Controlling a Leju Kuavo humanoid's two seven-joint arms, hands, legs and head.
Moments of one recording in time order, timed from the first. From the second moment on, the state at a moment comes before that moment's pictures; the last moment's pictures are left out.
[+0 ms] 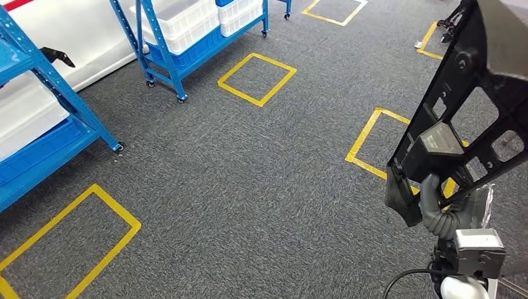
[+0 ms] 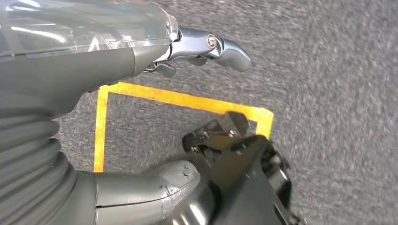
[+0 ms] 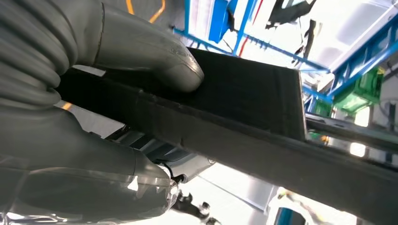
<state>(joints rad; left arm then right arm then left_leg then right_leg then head) -0.06 -0.03 -1.22 -0.13 0.94 0.12 -0.48 -0.02 -0.19 0.02 -1.92 0.20 -0.44 -0.39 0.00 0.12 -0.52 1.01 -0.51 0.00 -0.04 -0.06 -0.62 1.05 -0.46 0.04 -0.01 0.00</state>
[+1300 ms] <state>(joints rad) -0.07 -0.03 -1.28 -0.13 0.95 0.11 -0.48 -0.12 -0.29 0.00 -1.85 0.68 -0.54 -0.20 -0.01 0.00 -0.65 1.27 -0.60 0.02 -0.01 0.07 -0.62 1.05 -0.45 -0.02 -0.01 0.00</state>
